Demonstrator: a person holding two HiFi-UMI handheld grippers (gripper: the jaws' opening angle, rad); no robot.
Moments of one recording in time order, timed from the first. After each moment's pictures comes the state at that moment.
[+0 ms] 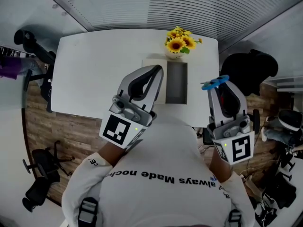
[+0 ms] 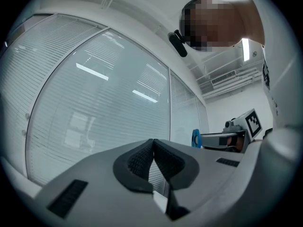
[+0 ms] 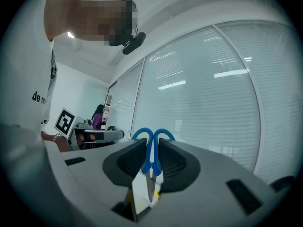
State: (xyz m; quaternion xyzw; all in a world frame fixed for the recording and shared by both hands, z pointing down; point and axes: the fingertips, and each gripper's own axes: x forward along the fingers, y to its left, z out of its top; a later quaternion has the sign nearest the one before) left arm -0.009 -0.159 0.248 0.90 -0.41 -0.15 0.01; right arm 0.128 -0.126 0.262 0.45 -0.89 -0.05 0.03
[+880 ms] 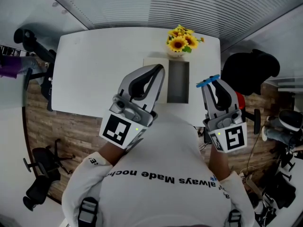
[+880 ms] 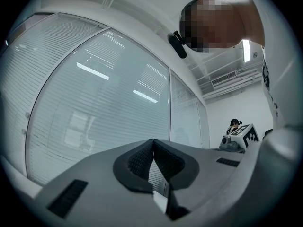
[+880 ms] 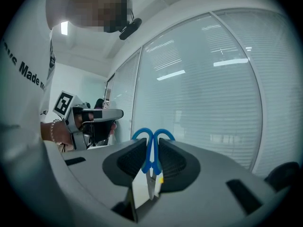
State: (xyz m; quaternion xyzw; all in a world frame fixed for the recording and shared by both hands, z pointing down) left arm -0.013 -0.160 0.251 0.90 -0.41 -0.14 0.01; right arm 0.122 -0.140 0.319 0.45 -0.89 -0.01 0.07
